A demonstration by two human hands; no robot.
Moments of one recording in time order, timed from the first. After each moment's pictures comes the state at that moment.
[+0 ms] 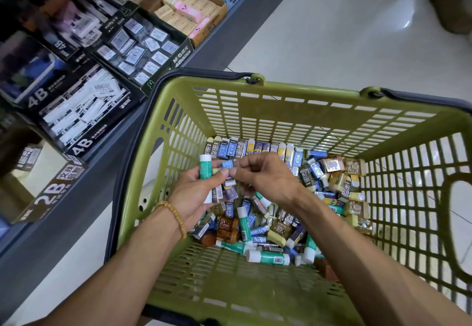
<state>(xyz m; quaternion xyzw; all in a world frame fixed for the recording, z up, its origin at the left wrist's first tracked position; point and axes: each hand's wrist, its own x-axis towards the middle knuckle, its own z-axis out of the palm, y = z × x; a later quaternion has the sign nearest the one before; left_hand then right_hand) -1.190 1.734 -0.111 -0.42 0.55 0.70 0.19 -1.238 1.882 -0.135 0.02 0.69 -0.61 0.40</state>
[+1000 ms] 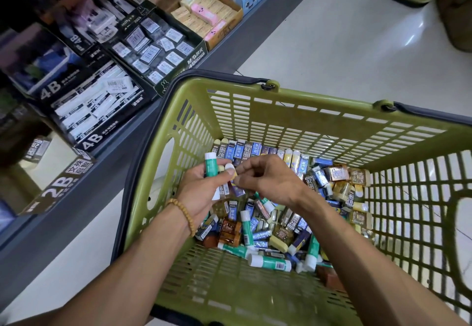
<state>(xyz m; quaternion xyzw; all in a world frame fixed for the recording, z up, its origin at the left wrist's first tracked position) -1.194 1.733 -0.116 -0.43 0.55 0.70 0.15 -1.249 1.877 -0.130 -0.04 0.72 -0.54 0.43</state>
